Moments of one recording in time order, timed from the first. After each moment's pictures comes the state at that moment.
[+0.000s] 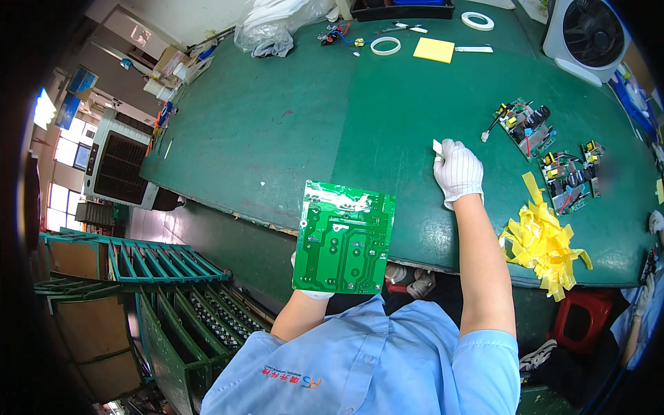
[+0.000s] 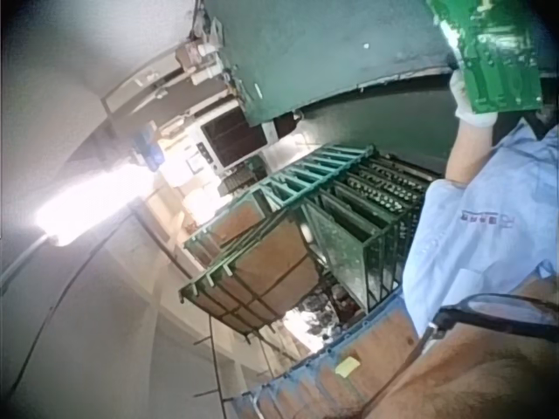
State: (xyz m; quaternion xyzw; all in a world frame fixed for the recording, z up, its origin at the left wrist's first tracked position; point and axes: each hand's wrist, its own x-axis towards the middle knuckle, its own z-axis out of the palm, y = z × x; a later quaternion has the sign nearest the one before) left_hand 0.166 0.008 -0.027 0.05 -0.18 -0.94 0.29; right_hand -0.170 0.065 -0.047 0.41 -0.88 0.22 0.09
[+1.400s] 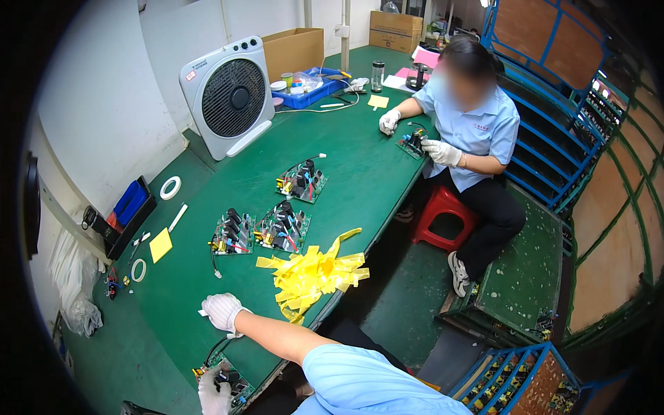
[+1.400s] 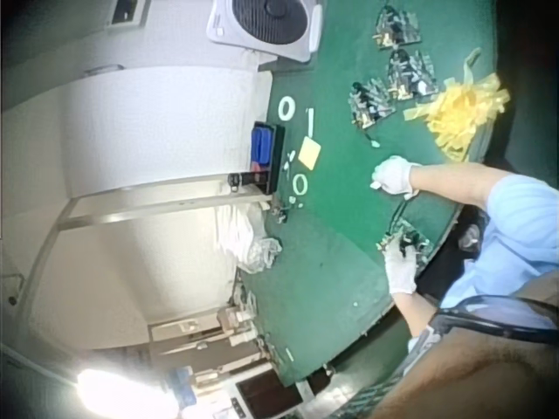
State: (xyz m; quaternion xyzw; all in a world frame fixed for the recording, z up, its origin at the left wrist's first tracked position) left_hand 0.066 -0.025 0.046 0.09 -0.98 -0.20 -0.04; right_hand -0.167 0.071 -0.031 0.37 -0.88 0.29 -0.01
